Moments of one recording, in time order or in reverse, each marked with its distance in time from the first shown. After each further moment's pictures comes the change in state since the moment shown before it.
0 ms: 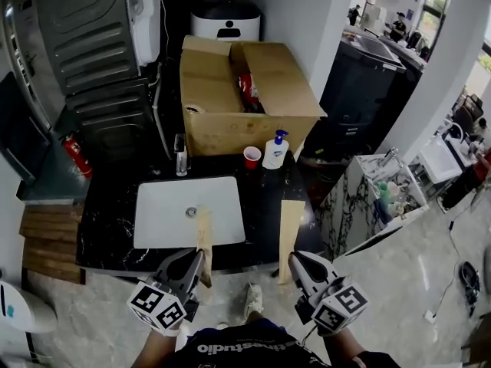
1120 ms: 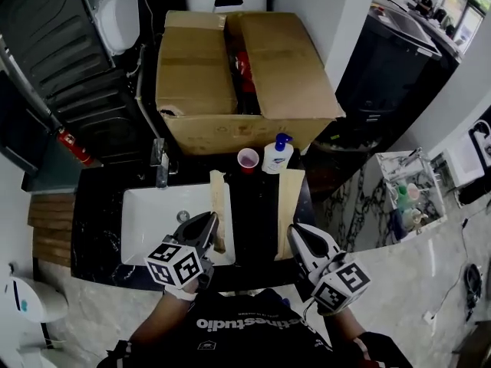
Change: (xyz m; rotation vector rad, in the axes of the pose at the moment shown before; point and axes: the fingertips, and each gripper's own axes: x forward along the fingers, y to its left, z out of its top) left arm 0.235 0.093 -0.035 -0.166 0.210 0.140; right arm 0.136 -0.161 0.049 0.102 -0.014 0.078
